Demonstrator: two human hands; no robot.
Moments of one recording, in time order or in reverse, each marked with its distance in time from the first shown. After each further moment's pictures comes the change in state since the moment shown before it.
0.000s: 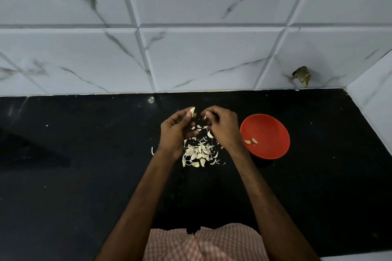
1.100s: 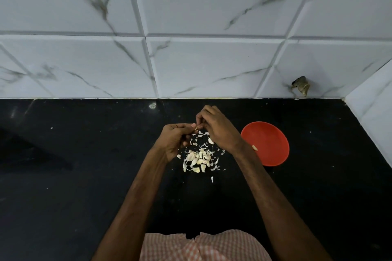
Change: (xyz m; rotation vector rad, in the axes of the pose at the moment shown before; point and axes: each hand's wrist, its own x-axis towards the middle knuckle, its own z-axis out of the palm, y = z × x) left_hand 0.000 0.024 -0.008 0.249 -0.046 -0.233; right_hand 0.014 -0.011 -0.009 -0.404 -0.308 -0.453
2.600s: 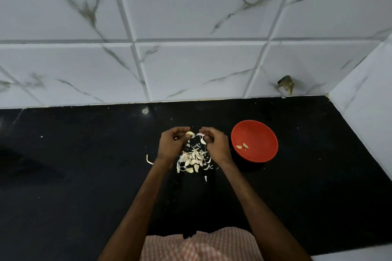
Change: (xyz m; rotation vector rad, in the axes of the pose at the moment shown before) left_hand 0.011 -0.044 0.006 0.318 0.136 0.275; right_hand -0.048 0.028 0.056 0.420 0.307 0.600
